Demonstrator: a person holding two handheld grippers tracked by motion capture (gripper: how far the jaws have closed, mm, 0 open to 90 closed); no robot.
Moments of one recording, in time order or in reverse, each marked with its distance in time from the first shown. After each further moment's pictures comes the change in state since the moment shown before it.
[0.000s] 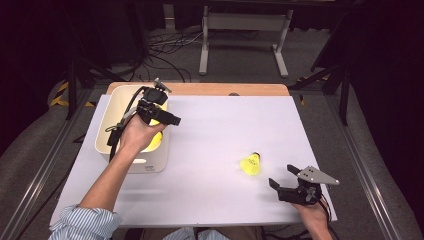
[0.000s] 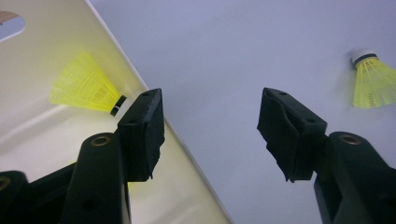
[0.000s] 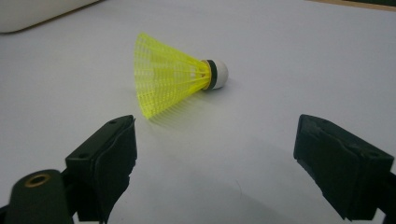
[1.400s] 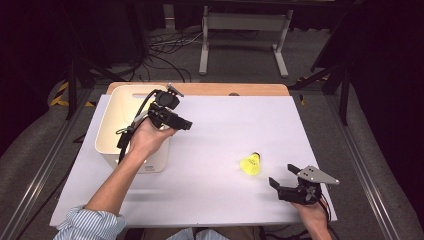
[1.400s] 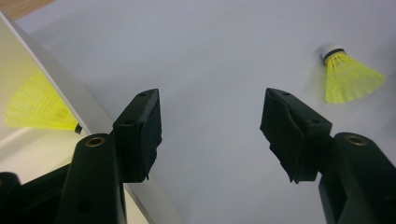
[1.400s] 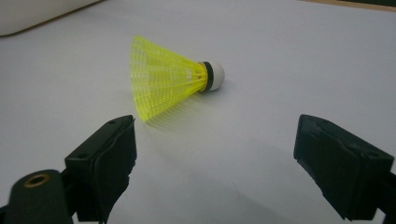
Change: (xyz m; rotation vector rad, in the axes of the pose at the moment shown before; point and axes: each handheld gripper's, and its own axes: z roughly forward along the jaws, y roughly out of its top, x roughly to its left) left arm -0.030 0.002 0.006 -0.018 -0.050 0.067; right arm -0.001 0.001 0.000 -0.004 -0.011 0.012
